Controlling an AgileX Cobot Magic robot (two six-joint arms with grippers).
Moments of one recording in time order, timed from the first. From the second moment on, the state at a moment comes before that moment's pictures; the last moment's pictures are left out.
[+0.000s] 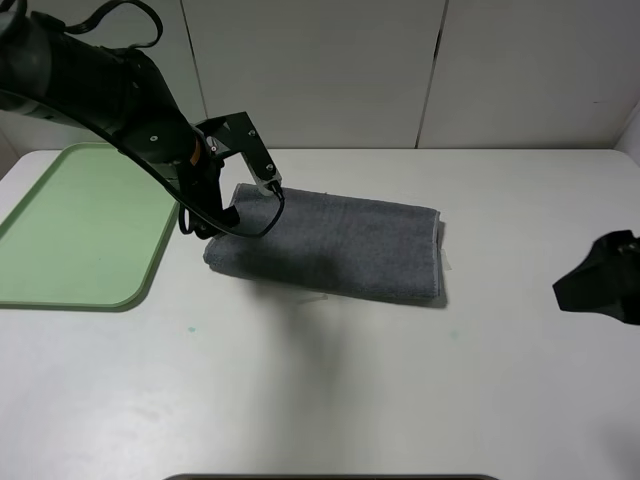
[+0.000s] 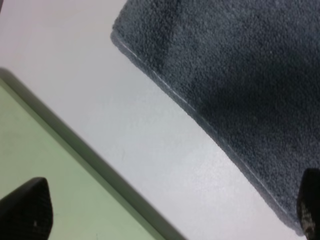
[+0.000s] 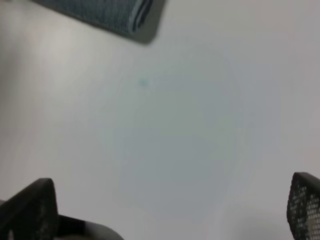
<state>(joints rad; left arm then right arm) -0.52 1.90 -1.12 0.72 0.36 -0.01 0.36 0.84 -0.68 0.01 0.99 0.12</state>
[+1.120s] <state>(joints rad) -0.52 1.90 -1.12 0.72 0.34 -0.01 0.36 -0.01 -0.50 -0.05 1.03 0.12</state>
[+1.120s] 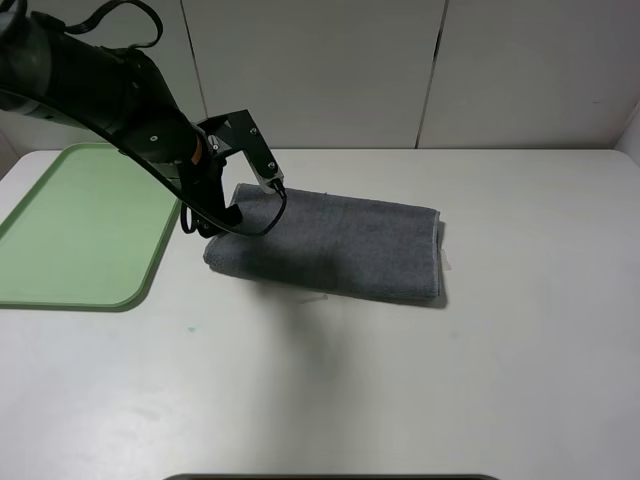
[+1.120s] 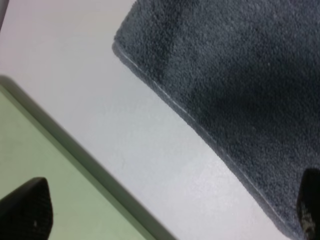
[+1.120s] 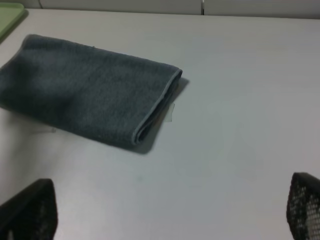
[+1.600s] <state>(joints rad) -0.52 1.90 -1.12 0.72 0.34 -0.02 0.03 -0.01 -0.50 -0.05 1.03 0.12</state>
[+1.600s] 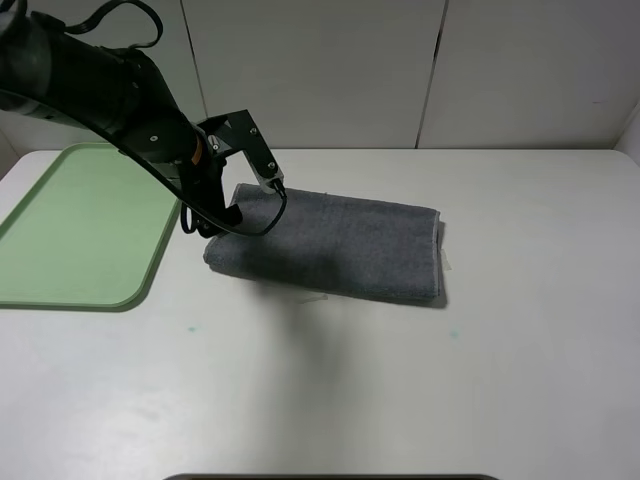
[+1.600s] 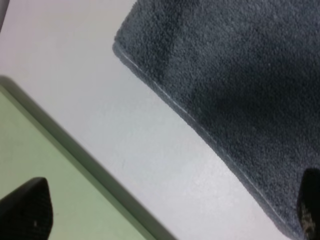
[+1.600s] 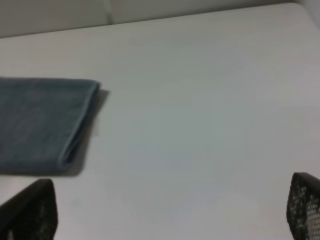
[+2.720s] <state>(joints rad) -0.48 2.03 -1.12 0.72 0.21 -0.76 -0.05 -0.01 -0.50 -0.05 1.03 0.12</state>
